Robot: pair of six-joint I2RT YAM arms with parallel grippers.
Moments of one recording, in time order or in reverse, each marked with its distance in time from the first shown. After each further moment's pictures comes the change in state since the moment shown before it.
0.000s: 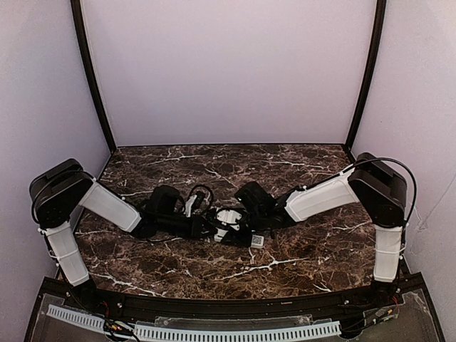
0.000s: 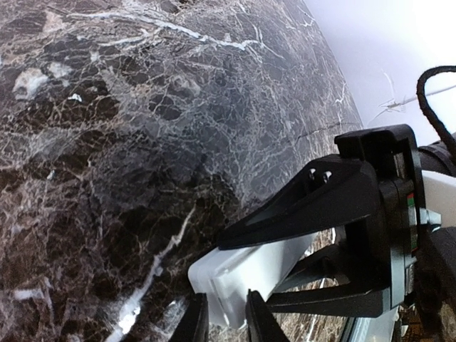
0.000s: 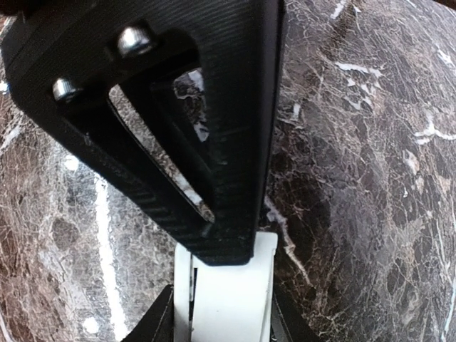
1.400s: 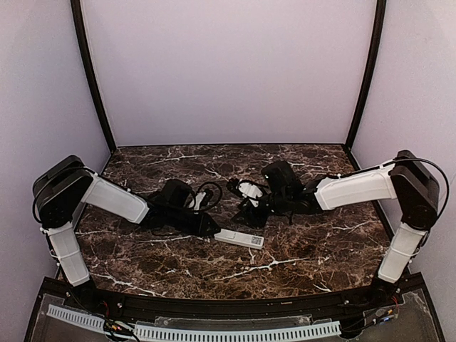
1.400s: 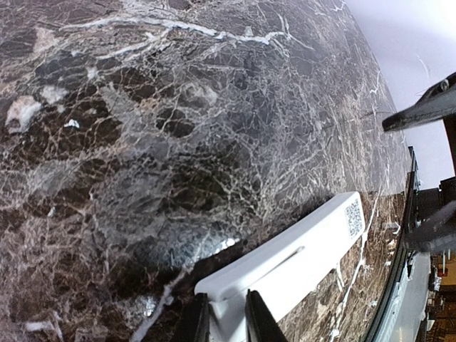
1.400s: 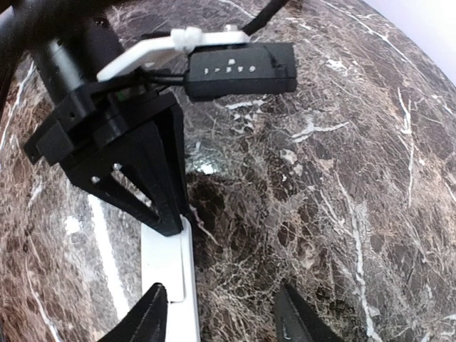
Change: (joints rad) left arm -0.037 0.024 0.158 -0.273 -0.097 0.097; right arm -0.103 -0.250 -0.126 0.047 -0.029 0.164
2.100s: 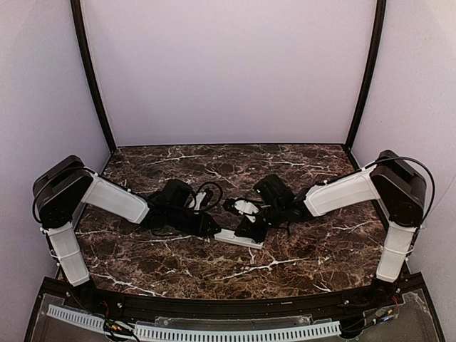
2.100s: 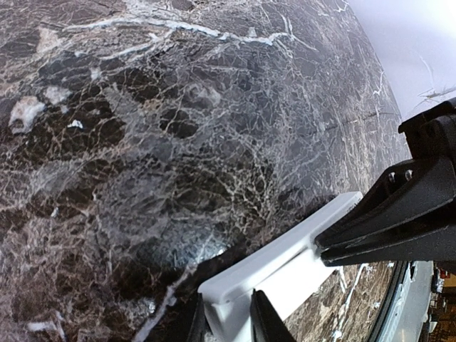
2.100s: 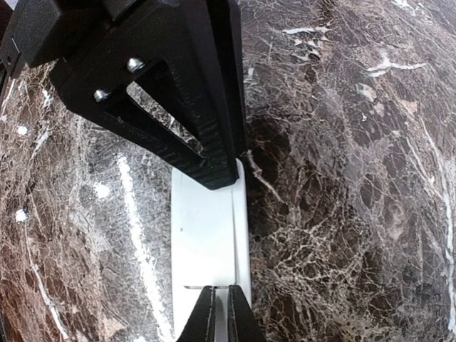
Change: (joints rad) left arm -0.005 0.000 0.003 -0.006 -0.017 0.002; right arm 0.018 0.101 -0.006 -0.053 -0.077 -0.010
